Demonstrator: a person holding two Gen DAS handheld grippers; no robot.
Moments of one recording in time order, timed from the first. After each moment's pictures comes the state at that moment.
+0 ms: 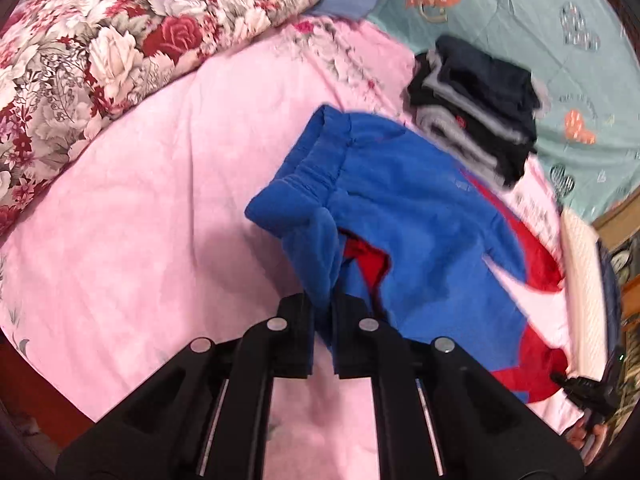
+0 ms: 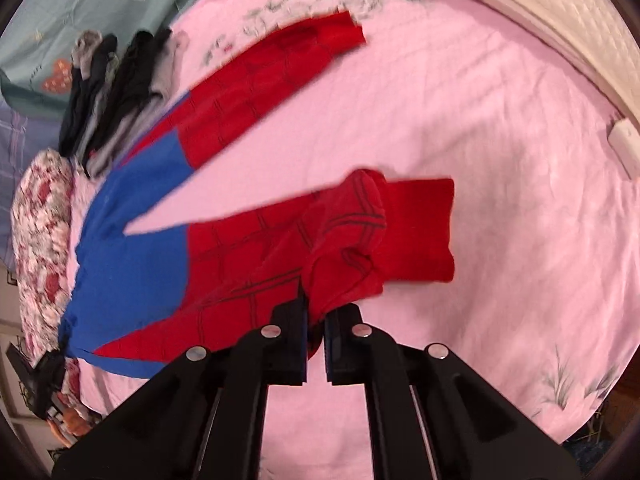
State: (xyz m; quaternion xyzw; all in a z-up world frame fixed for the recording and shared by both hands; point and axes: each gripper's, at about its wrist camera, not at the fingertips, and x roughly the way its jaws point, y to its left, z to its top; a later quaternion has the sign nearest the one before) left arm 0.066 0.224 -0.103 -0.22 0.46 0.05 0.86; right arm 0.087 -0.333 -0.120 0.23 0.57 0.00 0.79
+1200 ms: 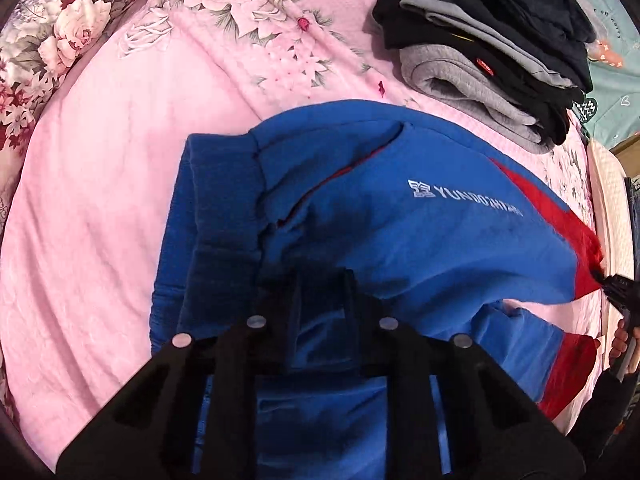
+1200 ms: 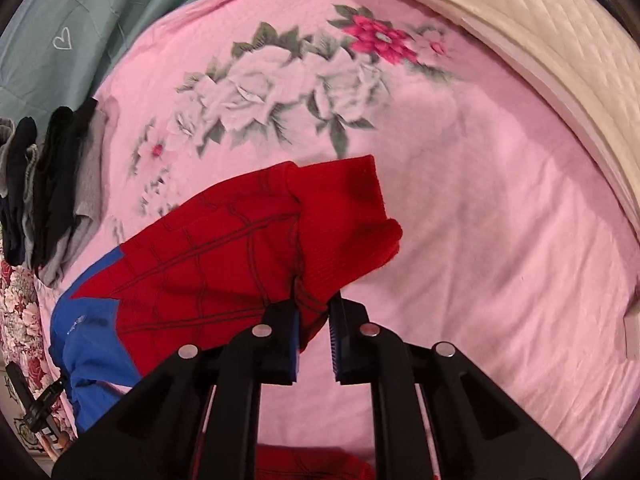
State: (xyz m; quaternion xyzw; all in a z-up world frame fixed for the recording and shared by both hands) left arm 0.246 0.202 -0.140 -0.13 0.58 -0.03 0.80; right arm 0.268 -0.395 -0.137 0.22 0.57 -0.06 0.79
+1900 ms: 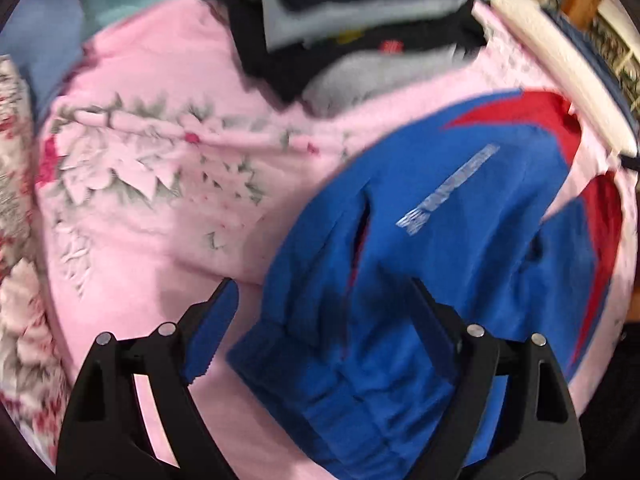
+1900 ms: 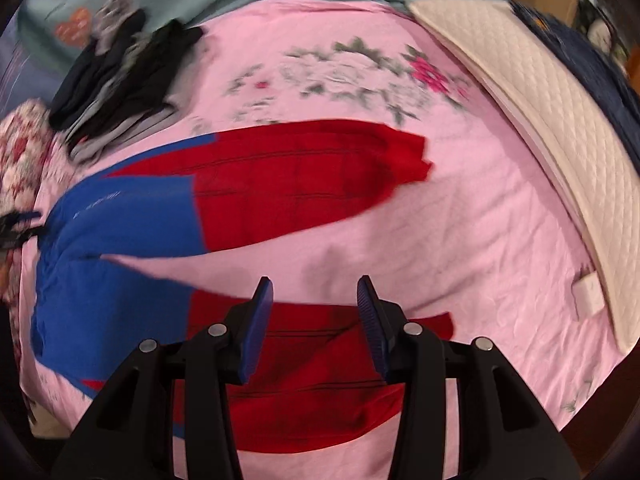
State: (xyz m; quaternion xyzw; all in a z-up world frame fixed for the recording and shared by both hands) left arm 0.332 0.197 -0.120 0.14 0.56 -0.25 0.77; right arm 0.156 -0.277 -0.066 0.05 0.54 -0.02 0.84
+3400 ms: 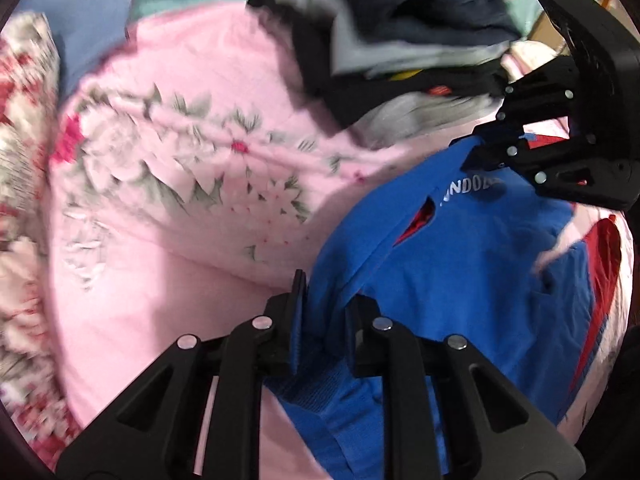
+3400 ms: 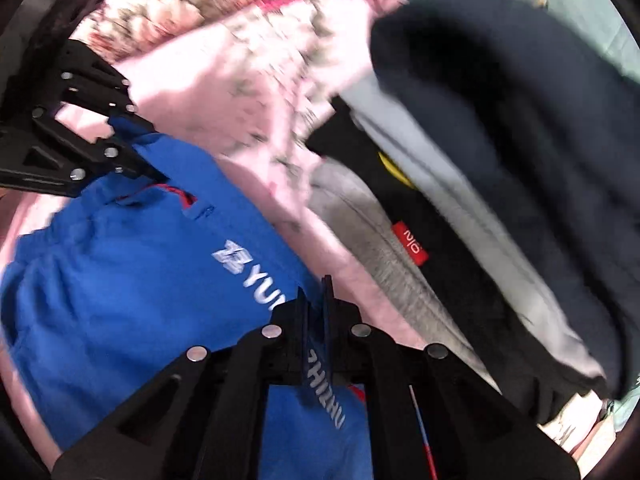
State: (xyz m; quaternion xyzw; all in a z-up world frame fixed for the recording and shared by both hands) left arm 0.324 0.235 -0.100 0.08 0.51 -0.23 0.82; right arm 0.367 0.060 -0.093 -0.31 0.46 0.35 0.75
